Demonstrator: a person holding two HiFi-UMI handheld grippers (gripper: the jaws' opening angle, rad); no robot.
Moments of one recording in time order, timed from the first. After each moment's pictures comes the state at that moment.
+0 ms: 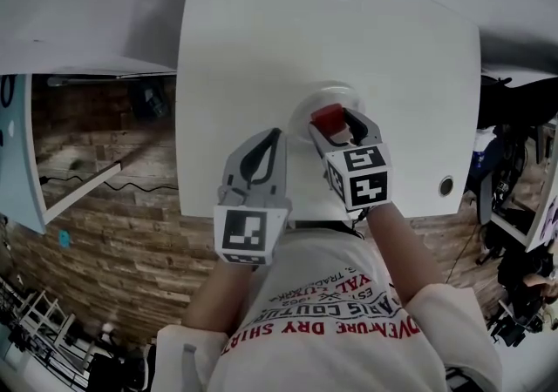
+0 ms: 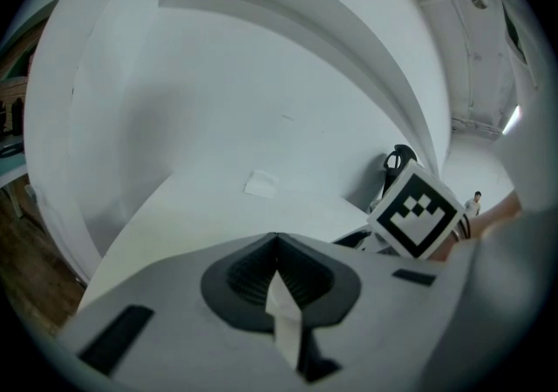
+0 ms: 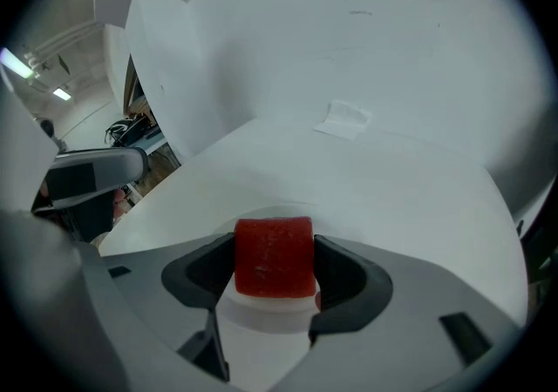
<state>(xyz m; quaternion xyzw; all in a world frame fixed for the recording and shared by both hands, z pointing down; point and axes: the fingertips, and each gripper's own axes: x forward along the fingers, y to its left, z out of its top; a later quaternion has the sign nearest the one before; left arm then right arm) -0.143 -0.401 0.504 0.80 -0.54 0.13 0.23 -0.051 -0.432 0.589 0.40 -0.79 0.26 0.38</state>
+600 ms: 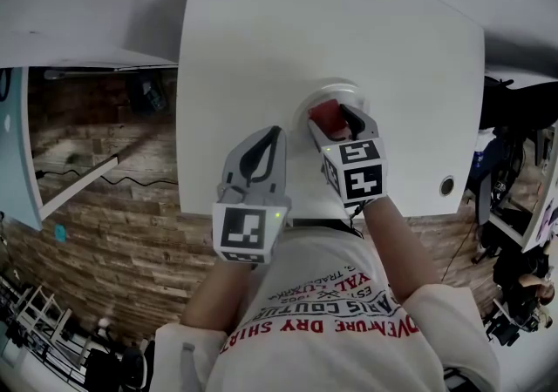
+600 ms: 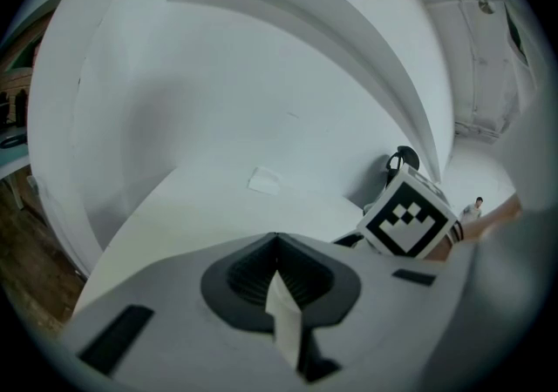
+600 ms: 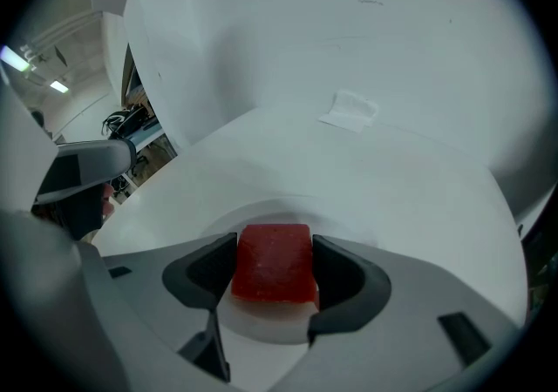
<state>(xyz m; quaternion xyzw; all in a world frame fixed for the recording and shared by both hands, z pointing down) -0.154 -0.398 0.513 0.79 -0.54 0.13 0.24 -0.061 -0.433 0.605 0.40 -0.78 0.26 0.40</state>
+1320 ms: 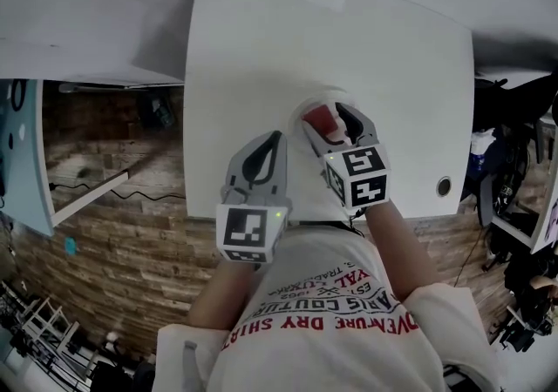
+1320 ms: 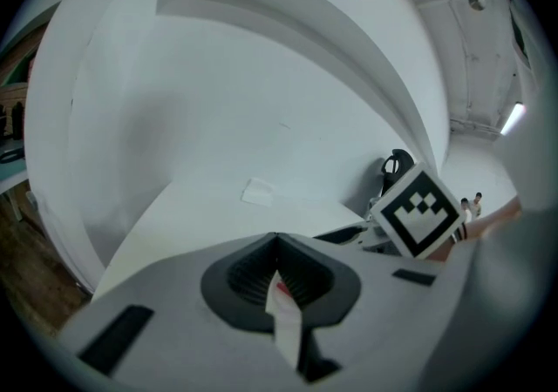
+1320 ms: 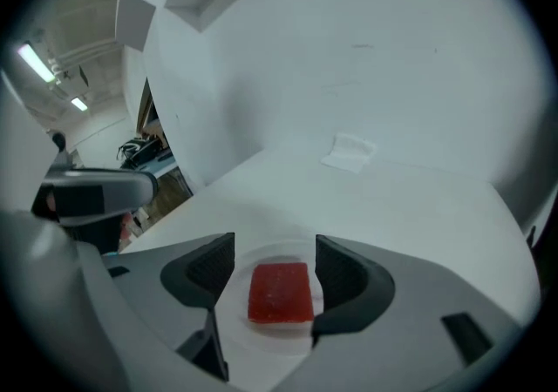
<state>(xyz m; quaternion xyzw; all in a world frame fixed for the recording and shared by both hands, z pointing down) -0.143 -0.400 0.486 0.80 -0.54 0.12 0.22 -0.070 -0.447 0.554 0.40 -0.83 0.23 0.30</state>
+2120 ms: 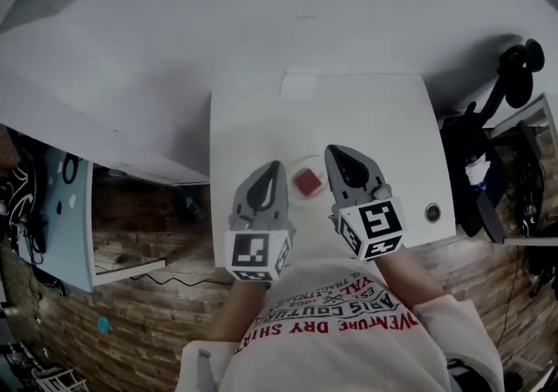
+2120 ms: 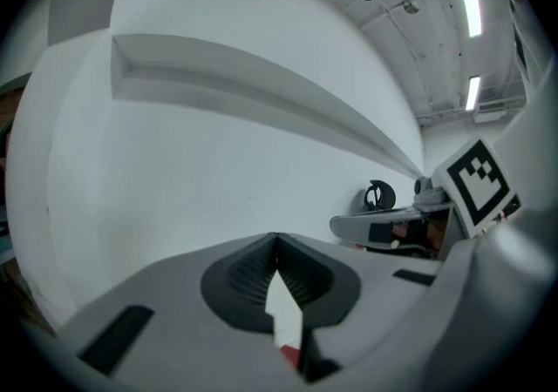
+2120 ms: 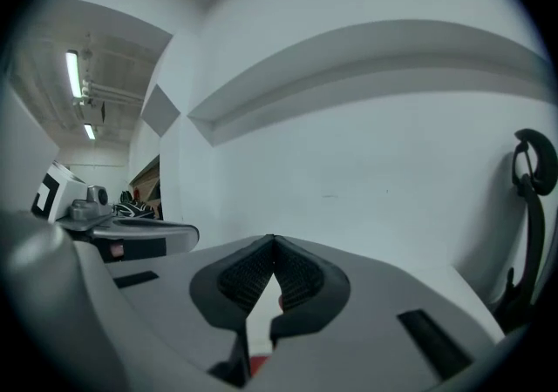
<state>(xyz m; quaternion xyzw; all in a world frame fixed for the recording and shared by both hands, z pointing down) -0.106 -0.411 0.334 0.83 -0.55 0.06 0.06 -0.013 -0.436 0.329 0.49 -0.87 0.08 0.05</state>
